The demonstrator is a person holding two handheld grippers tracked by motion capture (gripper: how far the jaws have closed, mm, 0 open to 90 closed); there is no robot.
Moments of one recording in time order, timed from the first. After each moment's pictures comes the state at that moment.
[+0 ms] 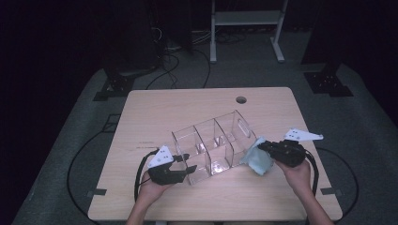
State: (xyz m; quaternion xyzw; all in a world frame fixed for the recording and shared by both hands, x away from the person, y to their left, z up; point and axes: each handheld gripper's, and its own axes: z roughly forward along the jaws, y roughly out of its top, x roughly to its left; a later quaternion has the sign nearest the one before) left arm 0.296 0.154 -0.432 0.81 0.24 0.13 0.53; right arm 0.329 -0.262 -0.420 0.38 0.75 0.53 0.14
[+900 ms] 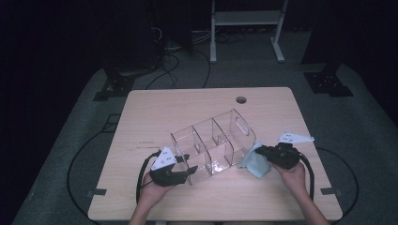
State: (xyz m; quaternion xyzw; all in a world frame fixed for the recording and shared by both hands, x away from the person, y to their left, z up) left arm 0.290 0.148 -0.430 0.81 0.25 0.15 0.51; right arm 0.339 -0.262 -0.450 0.39 0.75 0.51 0.12
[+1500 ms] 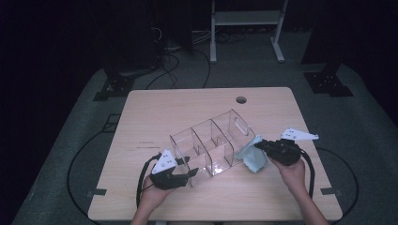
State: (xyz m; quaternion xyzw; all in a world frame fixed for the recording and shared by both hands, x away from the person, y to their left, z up) left arm 0.281 0.145 -0.430 0.81 0.26 0.15 0.51; right arm 0.337 -0.257 -0.436 0.38 0.74 0.54 0.14
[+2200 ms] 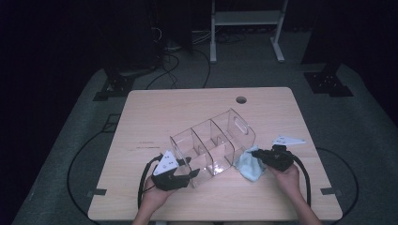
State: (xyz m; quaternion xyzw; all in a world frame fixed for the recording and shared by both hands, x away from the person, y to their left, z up) left arm 0.278 0.141 -0.432 0.81 0.26 0.16 0.51; right arm 0.347 -0.253 -0.479 0.42 0.76 0.49 0.10
